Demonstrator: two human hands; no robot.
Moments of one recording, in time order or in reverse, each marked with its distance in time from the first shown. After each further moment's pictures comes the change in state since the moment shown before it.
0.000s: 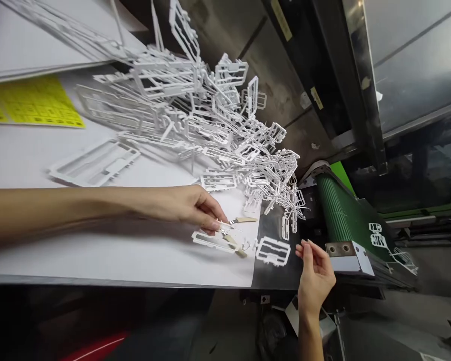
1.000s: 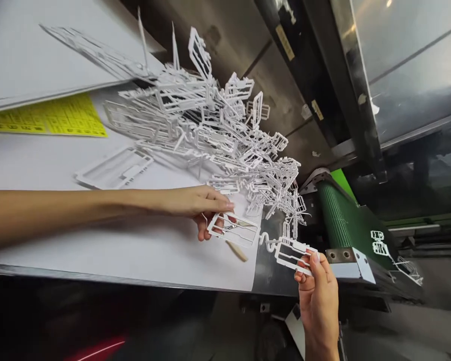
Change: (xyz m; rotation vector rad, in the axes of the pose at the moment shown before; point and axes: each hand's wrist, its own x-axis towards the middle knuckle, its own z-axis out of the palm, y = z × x) left_hand 0.006 0.009 0.005 -0.284 -0.021 0.035; right_hand 0.008 -0.067 -0.003 0.434 -0.081 0.506
